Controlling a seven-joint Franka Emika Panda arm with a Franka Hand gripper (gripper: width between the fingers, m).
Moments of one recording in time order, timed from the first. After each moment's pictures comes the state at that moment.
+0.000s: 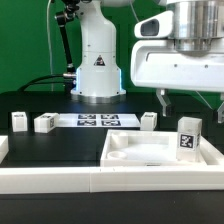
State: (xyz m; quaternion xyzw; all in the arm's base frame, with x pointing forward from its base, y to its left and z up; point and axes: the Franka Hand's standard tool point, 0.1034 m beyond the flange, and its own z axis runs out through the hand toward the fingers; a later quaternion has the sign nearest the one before) arm 0.621 0.105 0.097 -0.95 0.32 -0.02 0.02
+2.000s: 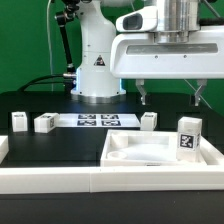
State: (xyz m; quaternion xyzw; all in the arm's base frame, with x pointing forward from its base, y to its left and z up) arm 0.555 0.084 0.101 -0.99 0.15 -0.01 0.02
